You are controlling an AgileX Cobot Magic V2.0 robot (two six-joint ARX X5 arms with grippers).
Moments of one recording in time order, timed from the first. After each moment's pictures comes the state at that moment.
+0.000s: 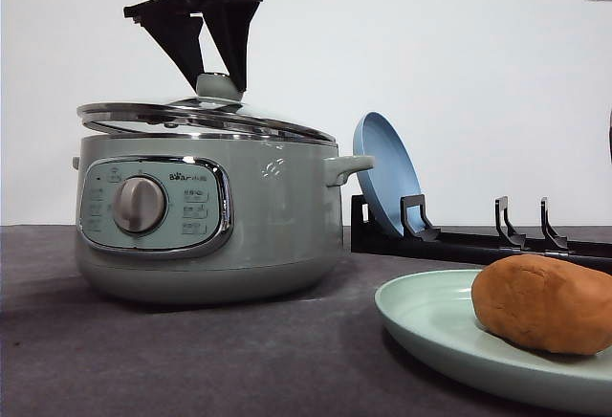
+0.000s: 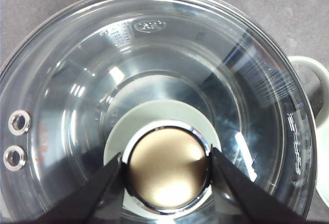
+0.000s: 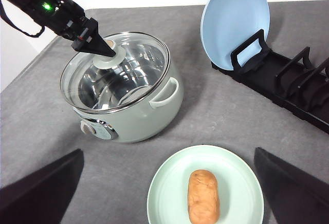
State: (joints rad) left_arx -0.49 1.95 2.10 -1.28 0.02 0.02; right_arx 0.50 0.60 1.23 -1.06 -0.07 0.33
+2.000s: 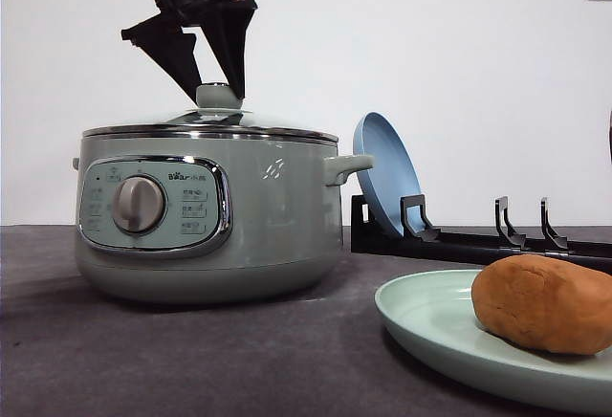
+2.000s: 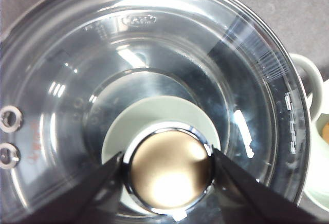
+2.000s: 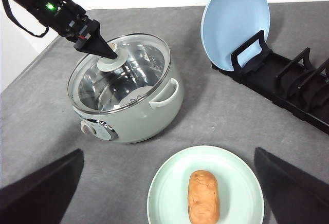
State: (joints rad) left_arx -0.43 1.99 2.12 -1.30 0.16 0.05; right_arx 0.50 0.60 1.23 -1.06 -0.07 0.33
